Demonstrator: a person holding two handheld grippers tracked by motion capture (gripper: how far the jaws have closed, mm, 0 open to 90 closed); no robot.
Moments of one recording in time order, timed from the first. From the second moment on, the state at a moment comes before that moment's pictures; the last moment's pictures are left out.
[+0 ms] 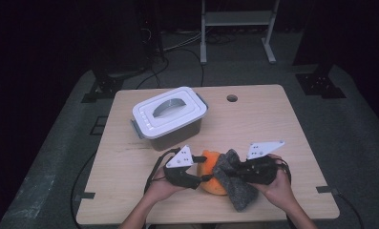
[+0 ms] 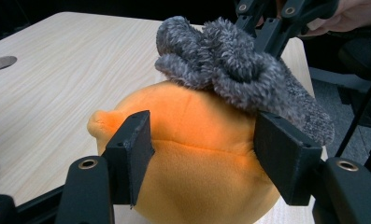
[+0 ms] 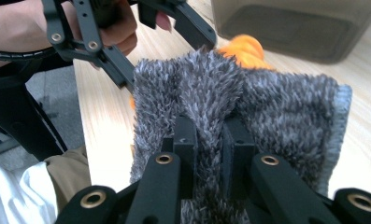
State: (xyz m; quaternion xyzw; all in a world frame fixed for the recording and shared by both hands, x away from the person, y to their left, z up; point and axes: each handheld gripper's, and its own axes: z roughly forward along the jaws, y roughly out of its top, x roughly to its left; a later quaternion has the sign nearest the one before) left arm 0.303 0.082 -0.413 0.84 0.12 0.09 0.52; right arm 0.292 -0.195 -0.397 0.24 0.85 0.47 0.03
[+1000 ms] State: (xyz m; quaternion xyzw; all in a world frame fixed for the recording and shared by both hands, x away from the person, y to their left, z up) left arm 0.303 0.088 -0.418 0.84 0.12 0.08 0.52; right arm 0.273 -0.220 -0.414 0.24 0.86 0.45 0.02
